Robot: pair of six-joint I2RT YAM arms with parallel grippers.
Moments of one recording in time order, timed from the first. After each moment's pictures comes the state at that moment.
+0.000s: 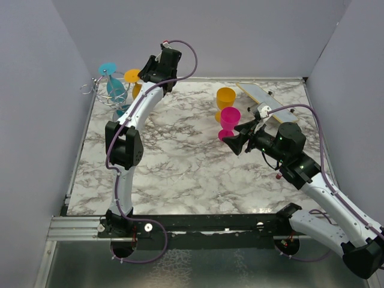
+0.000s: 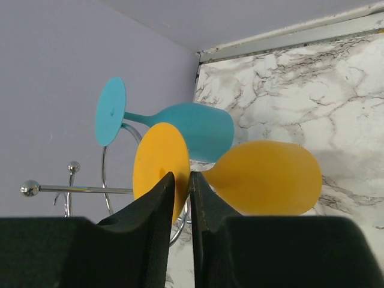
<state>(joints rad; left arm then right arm) -0.36 2.16 2.15 -0.58 -0.93 0.34 0.55 0.86 0.80 -0.06 -0.29 0.10</state>
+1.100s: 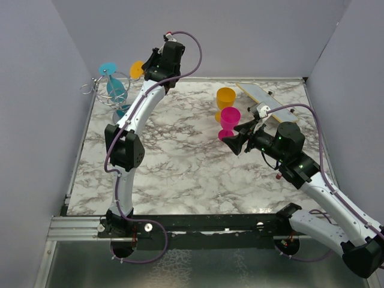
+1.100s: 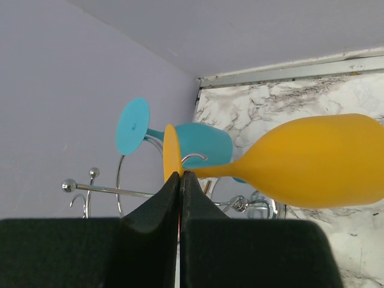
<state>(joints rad) -0.40 2.14 2.25 -0.59 -0.94 0.34 0.55 0.87 0.80 -0.06 -0.29 0.10</state>
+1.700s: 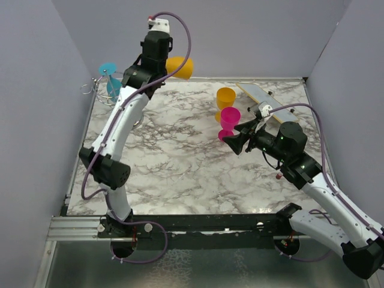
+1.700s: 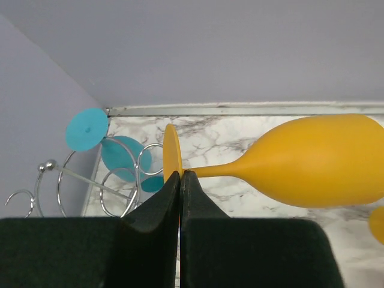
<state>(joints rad) -0.44 1.89 2.21 -0.70 -0.63 0.04 0.55 0.86 0.81 -0.07 -0.30 0.11</state>
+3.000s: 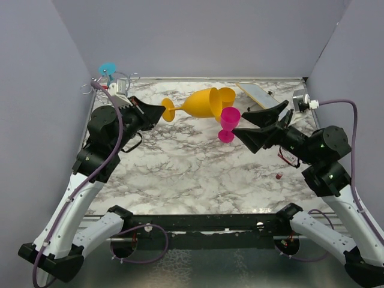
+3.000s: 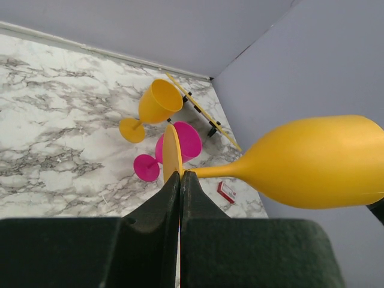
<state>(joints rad) -0.43 0.90 1.16 -0.33 0.09 -0.71 0.55 0.74 1.02 -0.03 -0.40 0.42</state>
